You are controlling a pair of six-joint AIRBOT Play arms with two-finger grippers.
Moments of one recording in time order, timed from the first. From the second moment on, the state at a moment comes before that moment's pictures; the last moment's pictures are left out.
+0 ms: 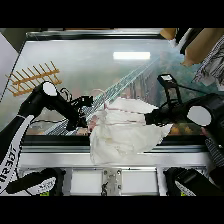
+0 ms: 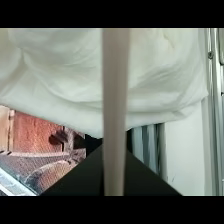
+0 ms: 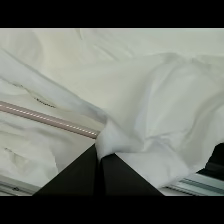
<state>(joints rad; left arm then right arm) -0.18 -1.33 1.07 1.00 -1.55 -0.13 0.48 -0.90 1.14 -1.51 1.41 1.85</state>
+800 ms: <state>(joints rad) -0.18 -1.33 1.07 0.97 -1.54 -0.13 0.55 -0.95 1.26 -1.55 1.36 1.83</state>
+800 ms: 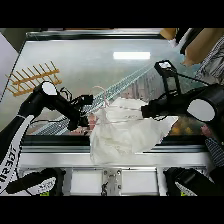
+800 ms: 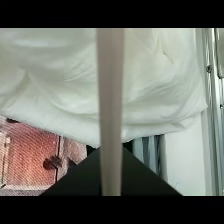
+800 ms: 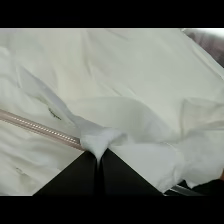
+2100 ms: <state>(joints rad) -0.18 -1.33 1.07 0.96 -1.52 -0.13 0.84 -1.07 1.26 -1.46 0.96 1.96</state>
